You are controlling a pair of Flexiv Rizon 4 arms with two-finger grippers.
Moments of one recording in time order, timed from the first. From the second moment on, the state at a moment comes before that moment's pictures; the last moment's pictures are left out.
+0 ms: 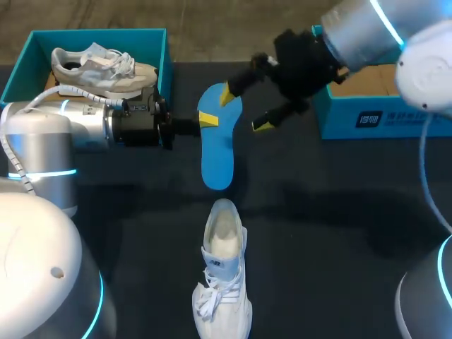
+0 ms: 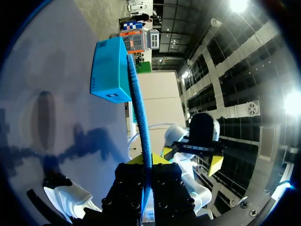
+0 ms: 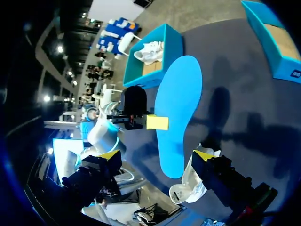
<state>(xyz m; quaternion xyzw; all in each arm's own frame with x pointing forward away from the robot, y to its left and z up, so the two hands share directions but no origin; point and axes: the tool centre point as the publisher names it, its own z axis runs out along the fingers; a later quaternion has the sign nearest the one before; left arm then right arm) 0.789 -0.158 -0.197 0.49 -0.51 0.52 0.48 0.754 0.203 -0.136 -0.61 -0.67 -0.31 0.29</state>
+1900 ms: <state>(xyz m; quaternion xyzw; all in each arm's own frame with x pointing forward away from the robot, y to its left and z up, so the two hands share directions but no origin) 0.776 -0.120 -0.185 0.19 -0.66 0.67 0.28 0.757 0.180 -0.159 -0.52 -0.57 -0.46 0.44</state>
